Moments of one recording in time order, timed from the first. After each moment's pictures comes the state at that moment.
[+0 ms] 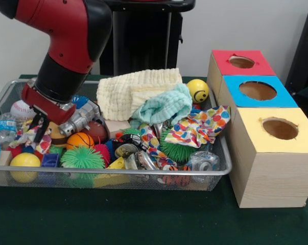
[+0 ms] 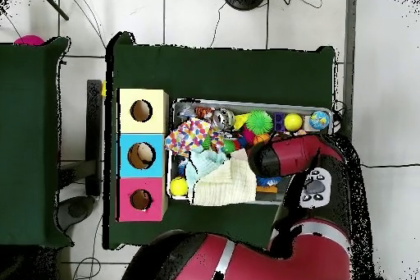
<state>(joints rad) -0.27 -0.33 -0.26 1.32 -0.64 0.33 2.38</state>
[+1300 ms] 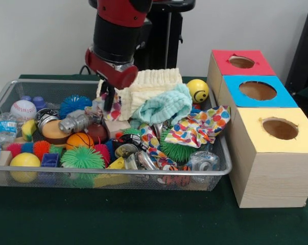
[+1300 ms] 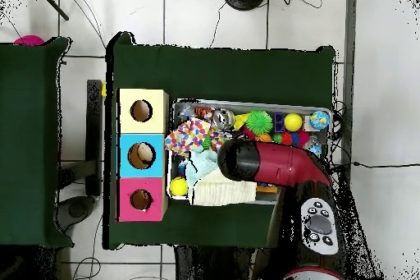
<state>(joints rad) -0.26 -0.58 -0.14 1.62 -0.21 0.47 2.38</state>
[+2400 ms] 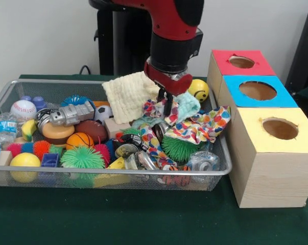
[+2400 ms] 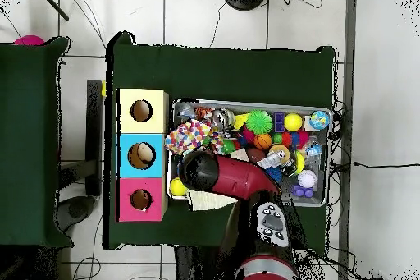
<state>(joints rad) -0.14 -0.54 -0.12 1.77 0.06 0.36 2.38</state>
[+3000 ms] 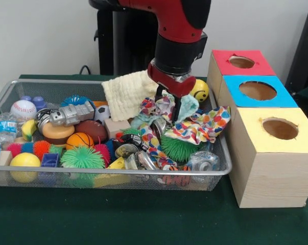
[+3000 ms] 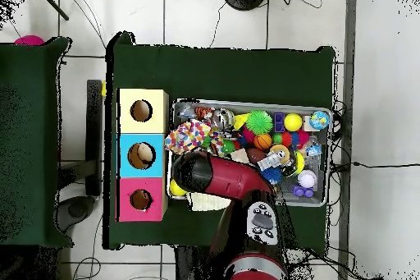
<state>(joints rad) -0.10 -0.52 -0.15 1.77 0.06 0.34 2.38</state>
